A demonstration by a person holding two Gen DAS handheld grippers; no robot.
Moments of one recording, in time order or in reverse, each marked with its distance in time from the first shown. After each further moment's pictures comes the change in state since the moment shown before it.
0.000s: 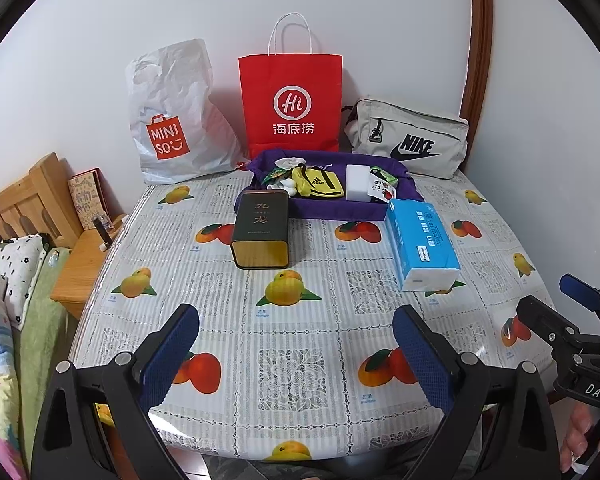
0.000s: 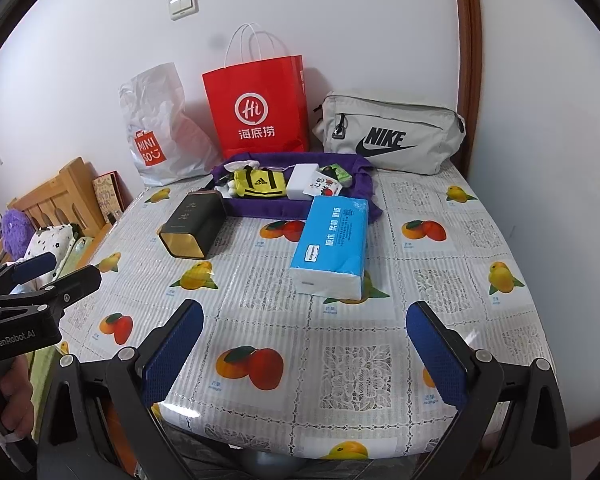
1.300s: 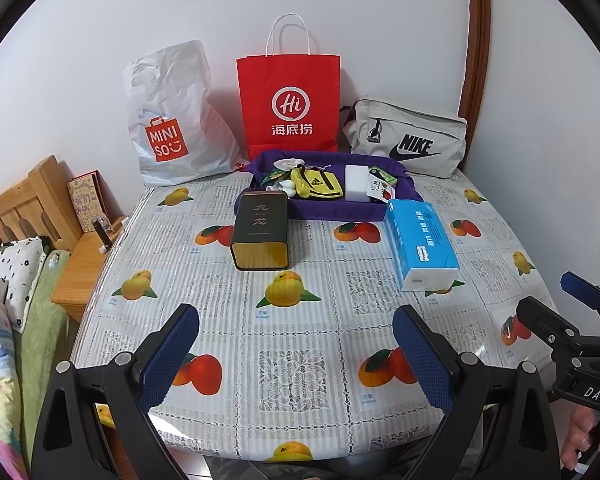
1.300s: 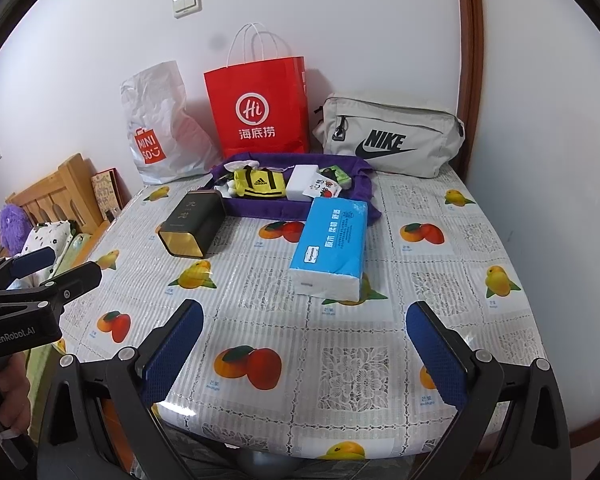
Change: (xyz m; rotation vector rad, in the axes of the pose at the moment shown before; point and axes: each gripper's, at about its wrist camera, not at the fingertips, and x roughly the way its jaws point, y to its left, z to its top) left arm -0.001 0.001 0.002 0.012 0.000 -0.006; right arm -0.001 0.001 0.002 -0.017 -0.001 -0.008
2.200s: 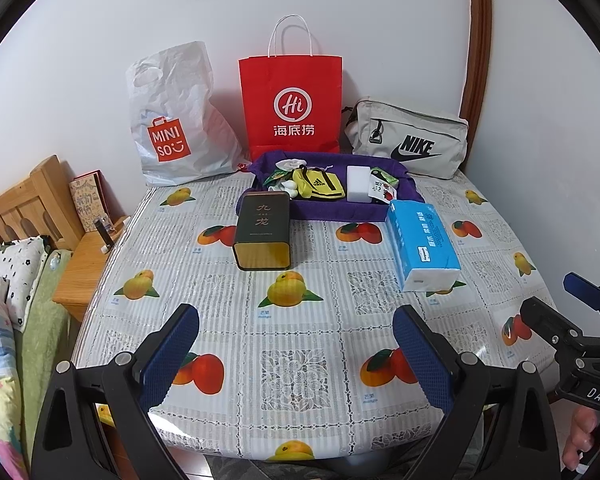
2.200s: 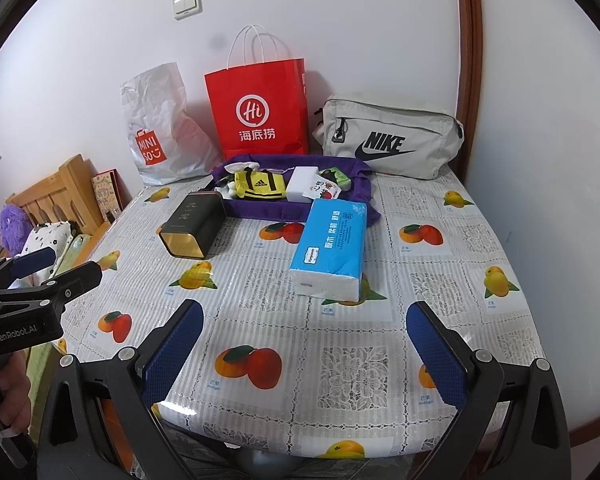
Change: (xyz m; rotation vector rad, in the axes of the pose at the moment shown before) left arm 0.000 0.001 0.000 0.000 -0.001 -0.001; right arm -0.004 -0.002 0.000 0.001 -0.004 -0.002
